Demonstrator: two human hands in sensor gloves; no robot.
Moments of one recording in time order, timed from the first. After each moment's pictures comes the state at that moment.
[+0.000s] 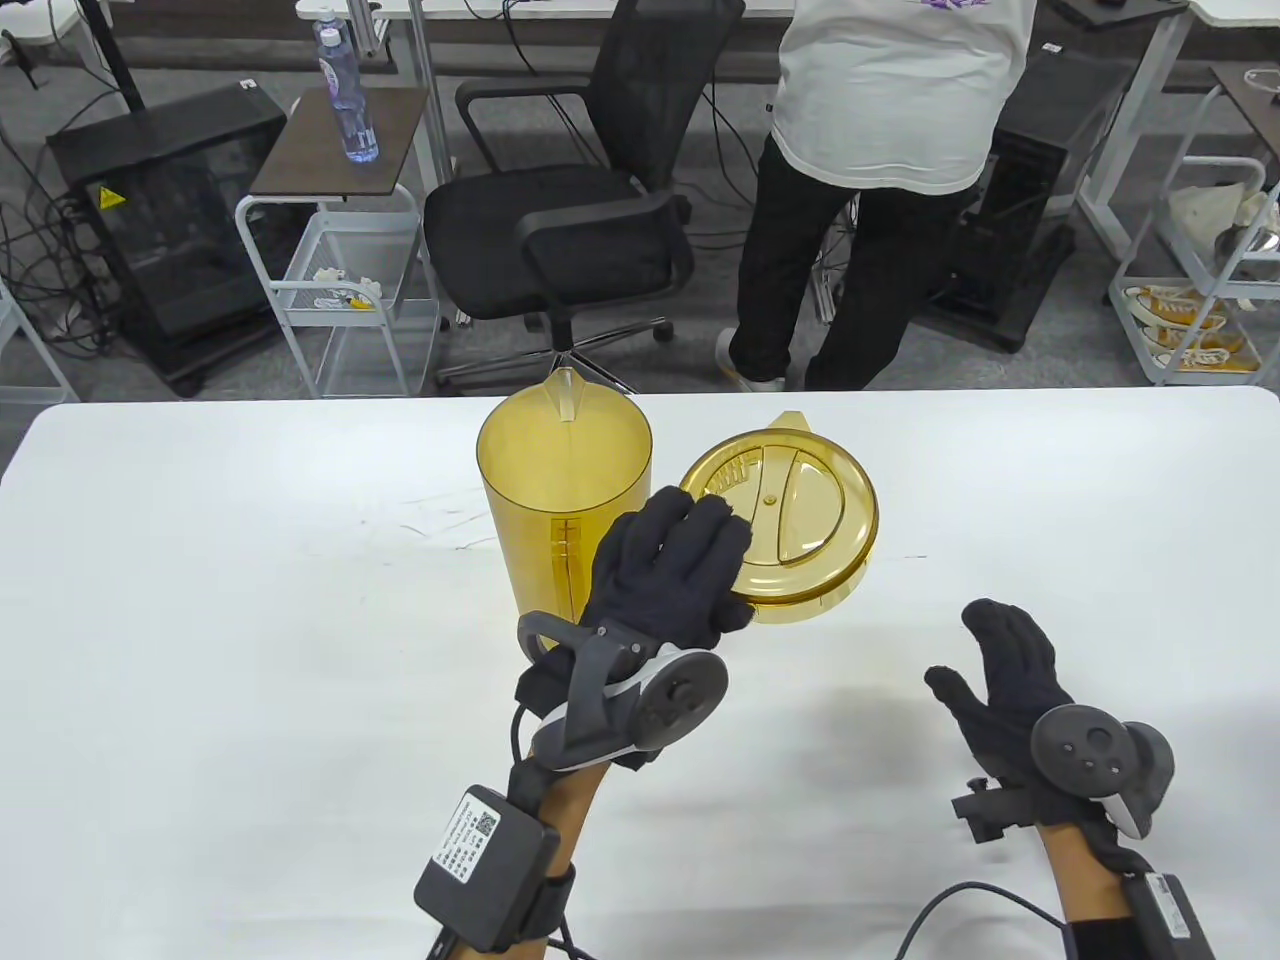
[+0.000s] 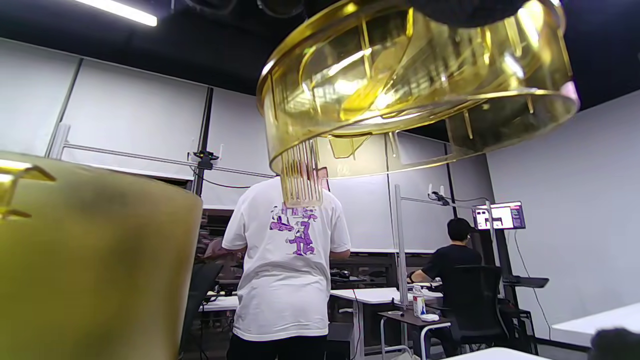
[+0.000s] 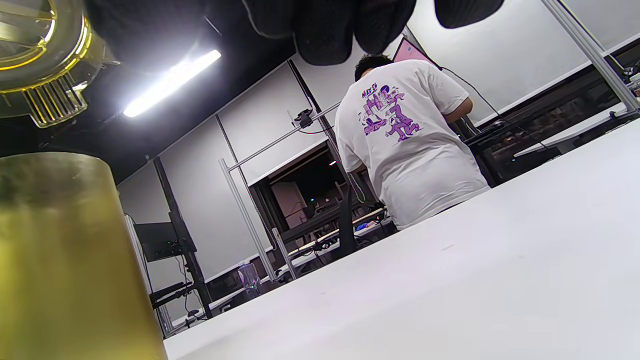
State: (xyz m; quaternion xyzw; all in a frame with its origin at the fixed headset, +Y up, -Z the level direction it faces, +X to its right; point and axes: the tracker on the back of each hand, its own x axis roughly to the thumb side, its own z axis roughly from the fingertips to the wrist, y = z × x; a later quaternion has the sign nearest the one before) left_hand -0.047 -0.538 -0.306 0.27 -0.23 0.08 0.93; right_hand 0.306 -0.715 -0.322 0.08 -0.23 0.93 0.28
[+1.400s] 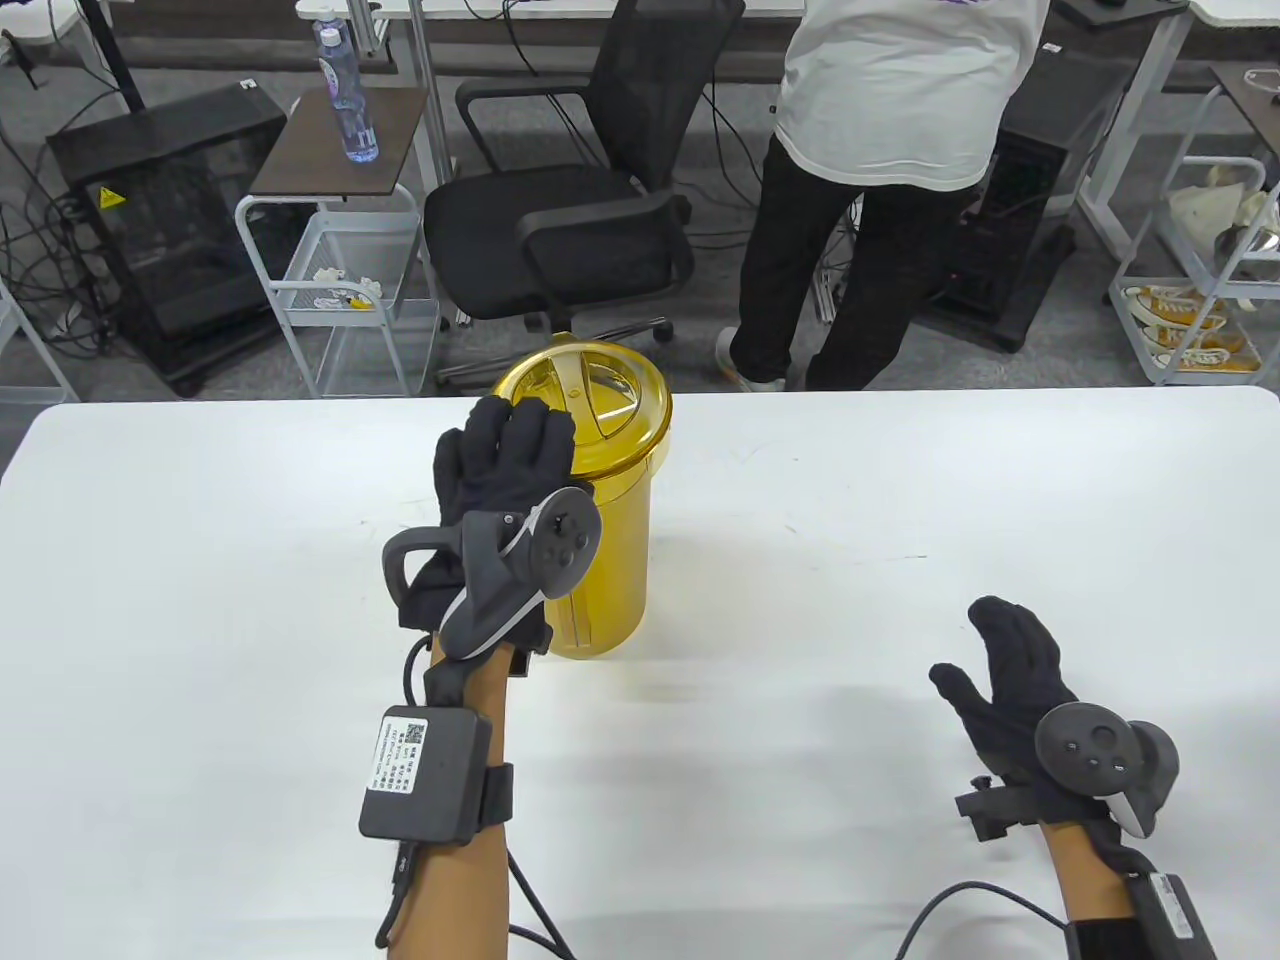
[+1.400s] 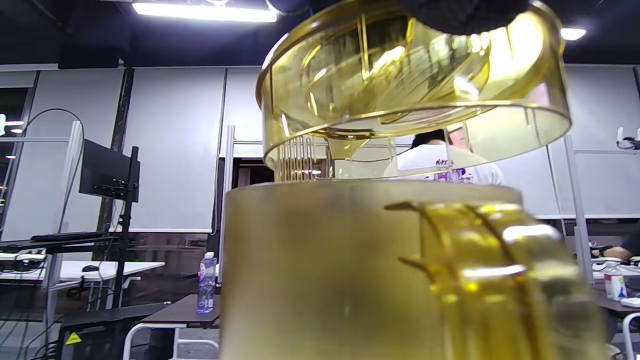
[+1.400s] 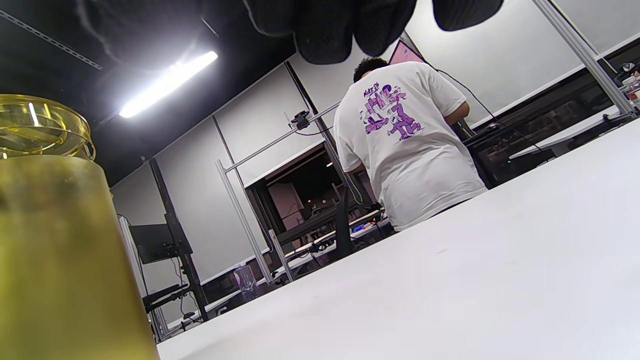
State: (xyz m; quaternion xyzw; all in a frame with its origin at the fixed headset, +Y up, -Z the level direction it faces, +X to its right) left_hand -0.125 -0.517 -0.374 0.23 -0.02 0.01 0.97; right_hand 0.309 -0.713 -0.323 0.07 -0.23 0.93 0.28
